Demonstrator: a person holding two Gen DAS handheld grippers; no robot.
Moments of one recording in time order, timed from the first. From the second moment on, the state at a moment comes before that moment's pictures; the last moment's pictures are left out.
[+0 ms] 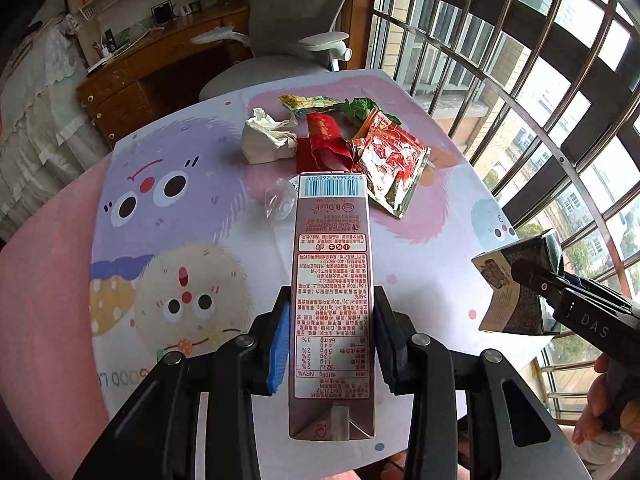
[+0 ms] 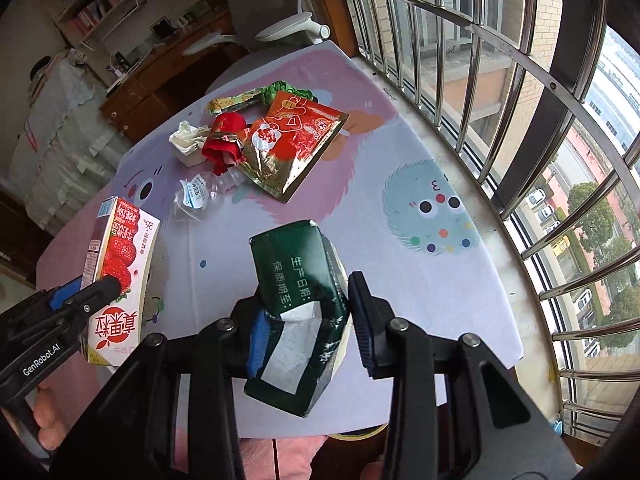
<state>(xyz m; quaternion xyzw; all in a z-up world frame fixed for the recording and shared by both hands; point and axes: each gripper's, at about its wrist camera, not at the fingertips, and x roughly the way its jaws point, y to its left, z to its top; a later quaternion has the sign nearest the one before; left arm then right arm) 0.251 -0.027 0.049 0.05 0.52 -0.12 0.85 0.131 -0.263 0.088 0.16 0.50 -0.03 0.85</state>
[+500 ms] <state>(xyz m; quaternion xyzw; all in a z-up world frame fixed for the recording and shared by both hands) 0.034 -0.051 0.044 0.01 0.53 -0.06 0.84 -0.032 -0.276 0.095 0.12 0.52 0.10 0.84</state>
